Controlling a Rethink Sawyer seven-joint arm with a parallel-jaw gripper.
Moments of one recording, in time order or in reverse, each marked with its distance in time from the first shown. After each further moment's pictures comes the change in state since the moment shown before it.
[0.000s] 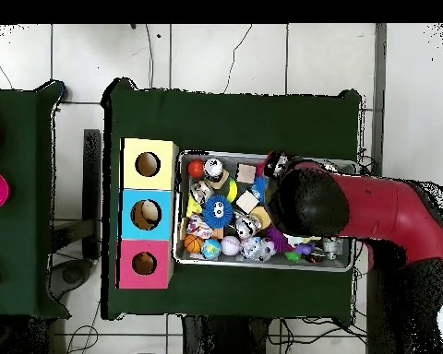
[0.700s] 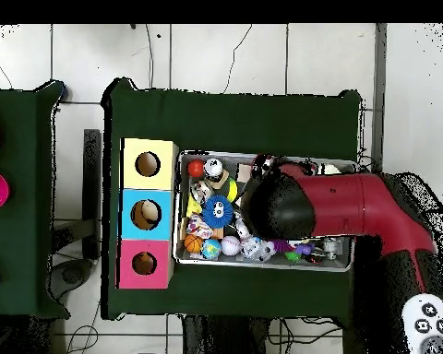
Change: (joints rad) arm 0.067 -0.016 0.001 -0.004 -0.171 -0.017 0.000
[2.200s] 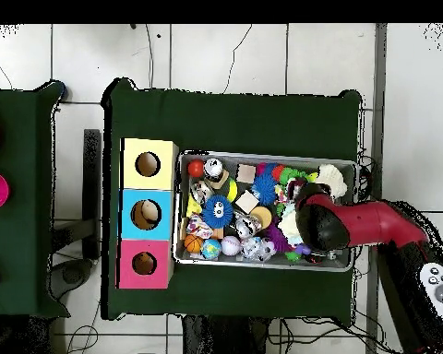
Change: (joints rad) arm -0.291 0.418 0.123 -0.014 -0.356 -0.338 -0.010
